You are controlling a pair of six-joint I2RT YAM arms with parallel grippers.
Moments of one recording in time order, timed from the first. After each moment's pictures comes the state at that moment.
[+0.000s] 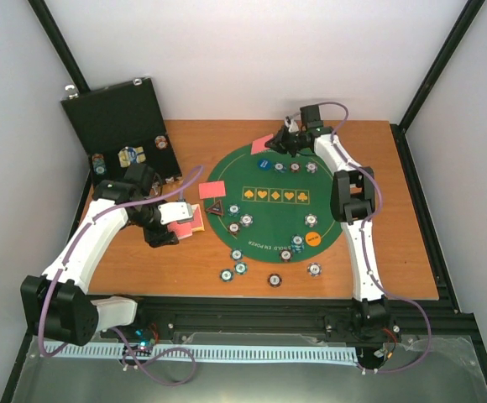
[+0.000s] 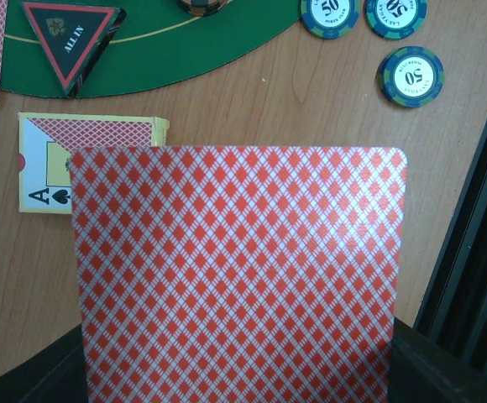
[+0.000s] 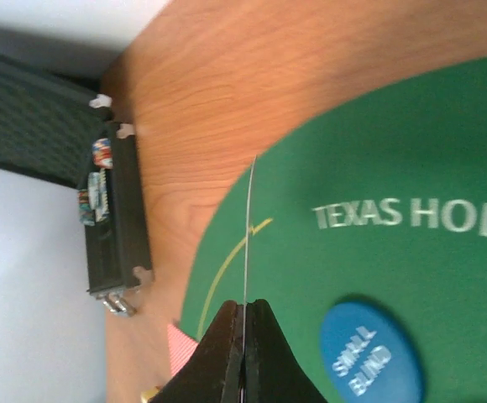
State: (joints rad) left arm -0.19 1.24 1.07 -1.19 0.33 1.03; right arm 0.20 2.59 2.31 -0.52 -0.82 0.67
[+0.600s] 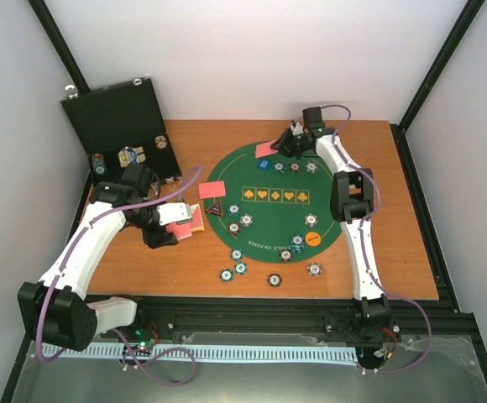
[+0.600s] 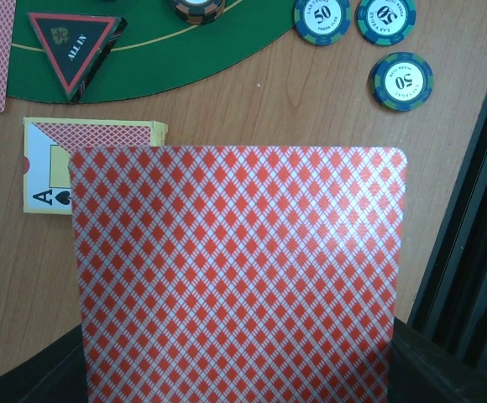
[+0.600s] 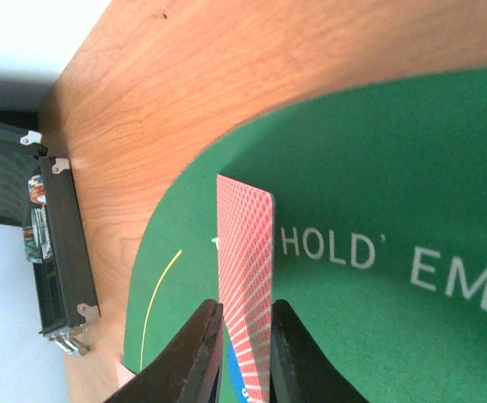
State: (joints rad) left arm -0.19 1.21 1.07 -1.21 0.33 1.03; right arm 0.18 2.69 2.40 -0.61 -0.72 0.67
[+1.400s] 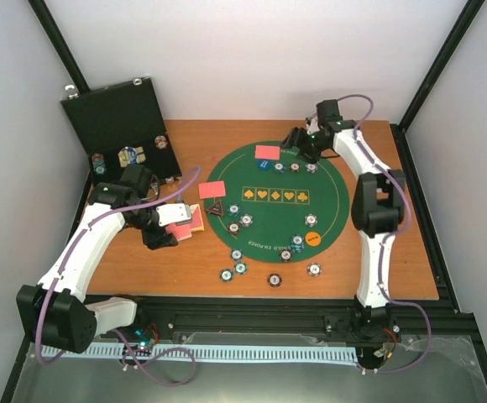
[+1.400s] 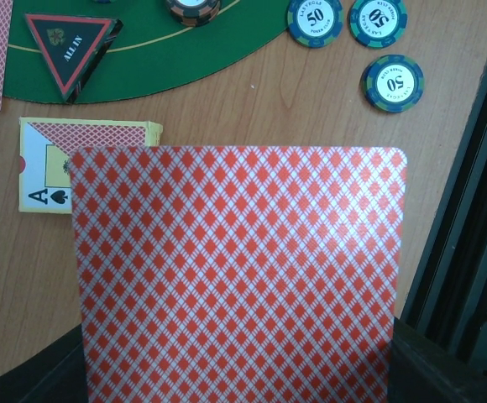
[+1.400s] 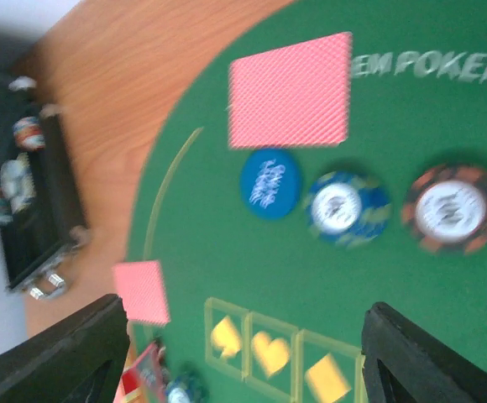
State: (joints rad) left arm -0.19 1.19 1.07 -1.22 0.34 1.02; right arm 0.17 2.28 2.01 -0.76 -0.53 0.54
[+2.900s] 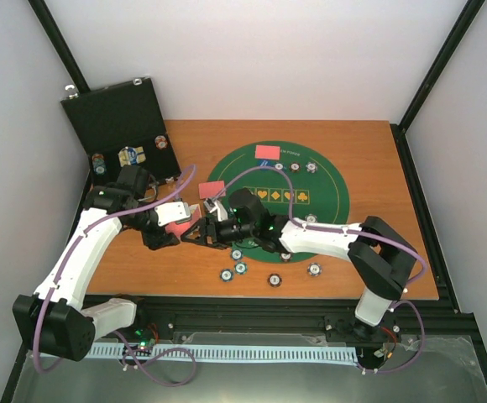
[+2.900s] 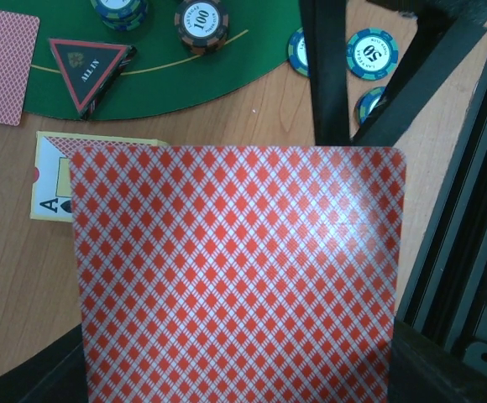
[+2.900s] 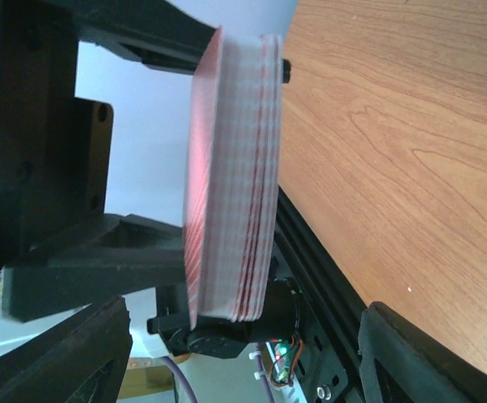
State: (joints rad) left arm -0.19 1.15 1.07 -1.21 0.38 0.97; right arm 0.99 1.70 1.03 0.26 -0.63 1.02
